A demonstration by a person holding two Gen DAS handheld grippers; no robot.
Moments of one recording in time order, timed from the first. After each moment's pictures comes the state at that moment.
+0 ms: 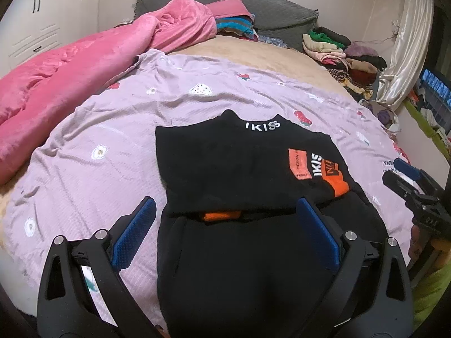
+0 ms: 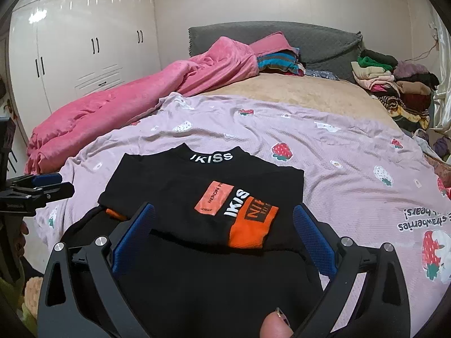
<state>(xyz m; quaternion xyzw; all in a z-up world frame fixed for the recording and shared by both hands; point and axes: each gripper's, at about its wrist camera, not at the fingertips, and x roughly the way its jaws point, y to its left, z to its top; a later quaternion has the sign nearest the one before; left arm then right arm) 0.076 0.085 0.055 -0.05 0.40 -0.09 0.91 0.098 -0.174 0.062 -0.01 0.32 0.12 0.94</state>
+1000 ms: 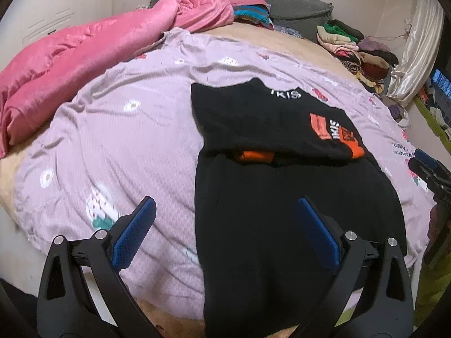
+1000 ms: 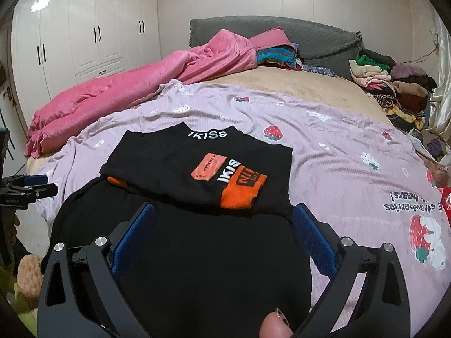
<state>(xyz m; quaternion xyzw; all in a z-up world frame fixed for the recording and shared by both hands) 0.018 0.124 0.022 -0.06 0.43 -0.06 0.90 0.052 -0.187 0.051 -0.03 0.34 0.11 0.93</state>
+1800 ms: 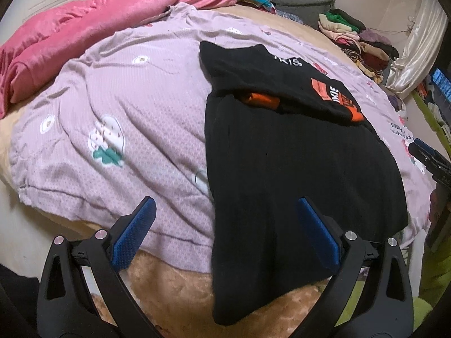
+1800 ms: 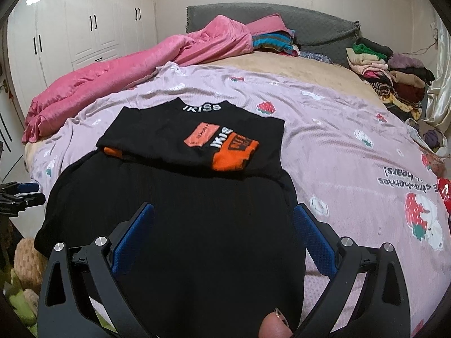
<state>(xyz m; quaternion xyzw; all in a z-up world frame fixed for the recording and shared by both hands) -0.029 0.138 -0.014 -0.08 0.46 -0.07 0.88 0.025 -0.202 0.029 -0.04 0.37 0.10 0.92</state>
